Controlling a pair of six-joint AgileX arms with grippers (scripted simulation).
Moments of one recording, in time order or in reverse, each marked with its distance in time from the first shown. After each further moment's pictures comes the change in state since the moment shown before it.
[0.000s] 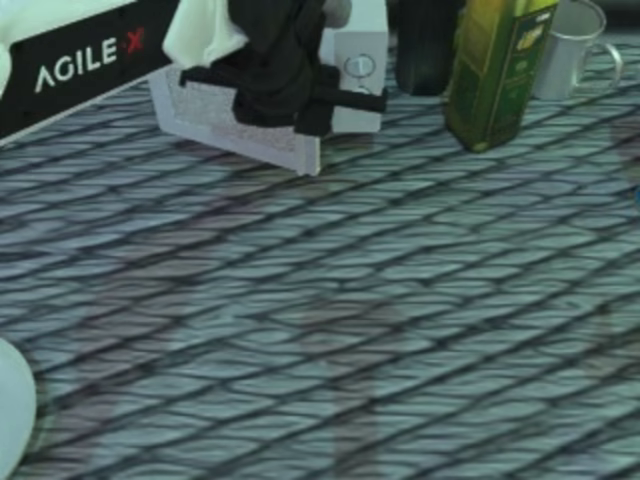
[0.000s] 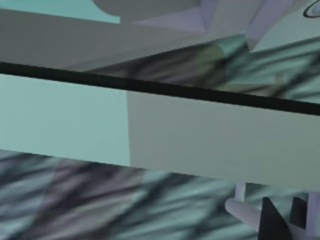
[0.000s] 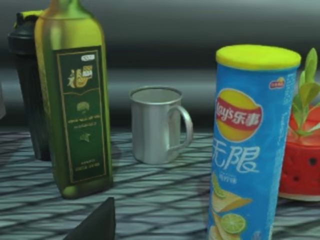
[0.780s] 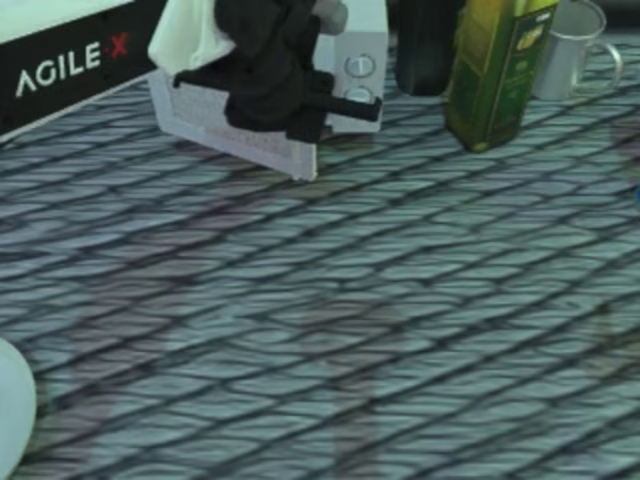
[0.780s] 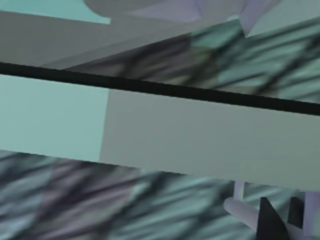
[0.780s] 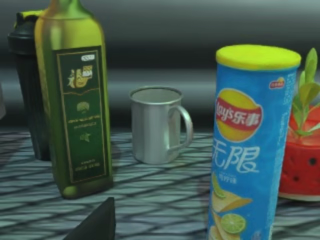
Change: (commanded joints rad) left arm 0.007 -0.036 -0.058 0.024 0.031 0.048; right arm 0.000 0.000 0.000 0.000 0.000 0.000
